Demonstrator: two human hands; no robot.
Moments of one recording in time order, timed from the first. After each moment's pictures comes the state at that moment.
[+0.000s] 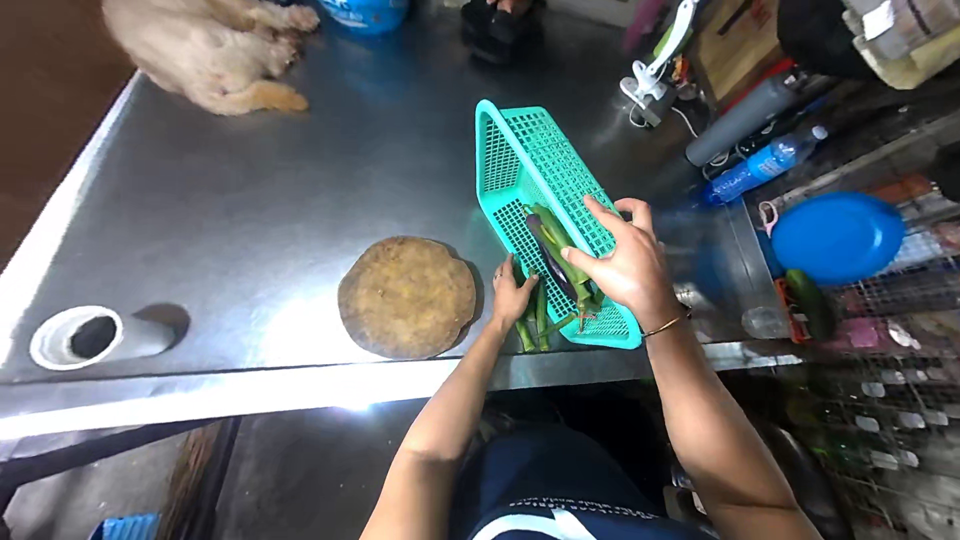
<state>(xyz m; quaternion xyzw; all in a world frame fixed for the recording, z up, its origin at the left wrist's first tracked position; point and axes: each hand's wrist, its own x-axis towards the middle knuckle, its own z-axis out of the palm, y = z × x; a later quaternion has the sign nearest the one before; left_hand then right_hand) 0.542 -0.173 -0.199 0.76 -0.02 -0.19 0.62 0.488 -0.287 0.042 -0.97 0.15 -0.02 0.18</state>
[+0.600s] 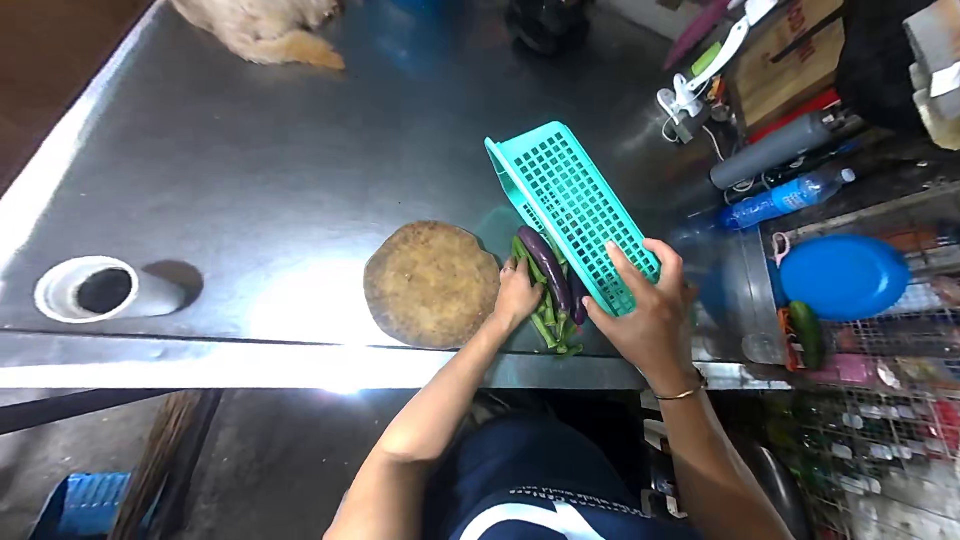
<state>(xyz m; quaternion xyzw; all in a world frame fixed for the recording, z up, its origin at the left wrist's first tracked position) 0.552 -0.126 -0.160 0.83 -0.06 -0.24 0.50 0.456 -0.252 0.002 -0.98 0.01 -0.19 0.05</state>
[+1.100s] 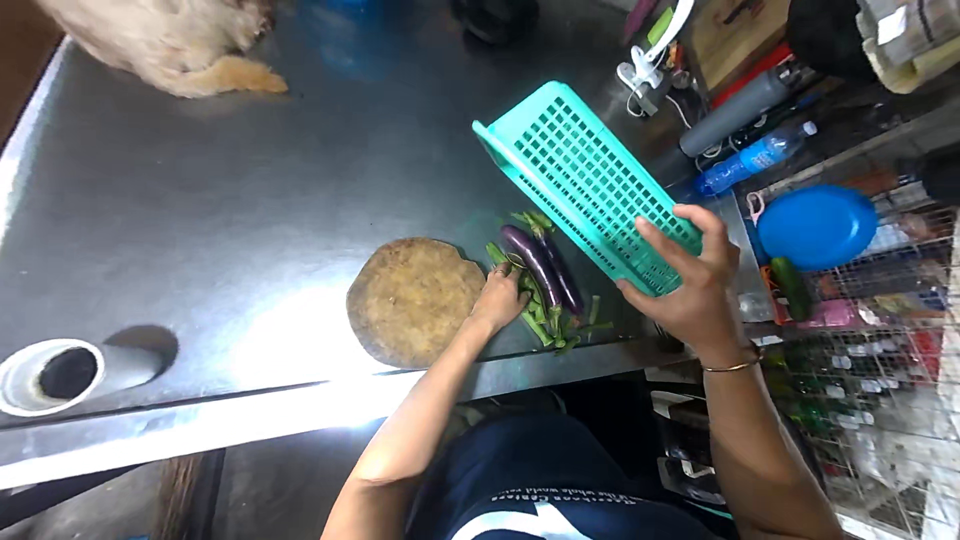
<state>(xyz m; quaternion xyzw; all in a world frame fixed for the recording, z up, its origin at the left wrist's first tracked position) 0.565 -0.109 -0.170 0.85 -0.26 -0.23 0.40 0.457 -0.306 0.032 -0.97 -0.03 -0.21 0.08</state>
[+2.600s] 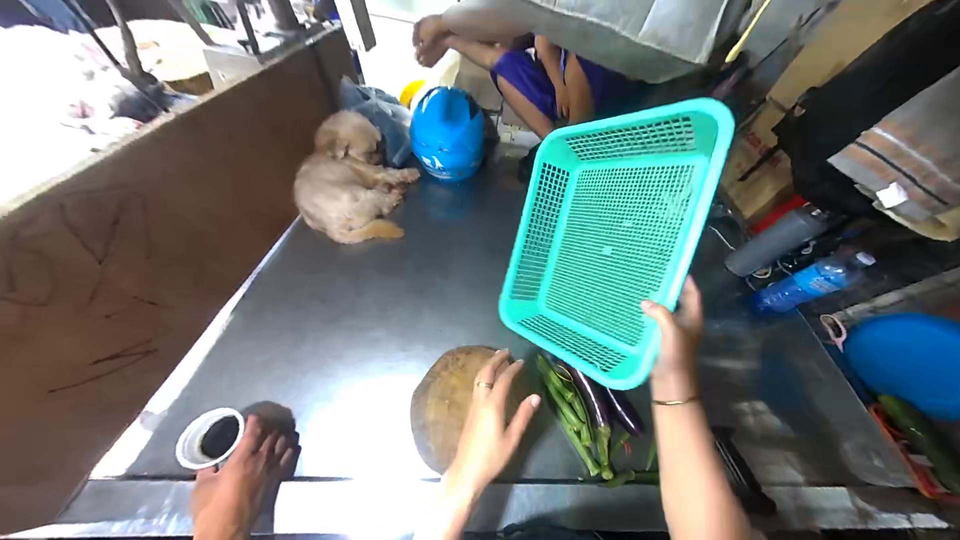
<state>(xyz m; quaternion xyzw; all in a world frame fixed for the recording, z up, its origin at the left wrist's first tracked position) 0.541 -0.009 -0.088 0.84 -0.19 0.07 0.51 0.580 -0.260 0.032 -0.68 0.16 -0.32 0.64</state>
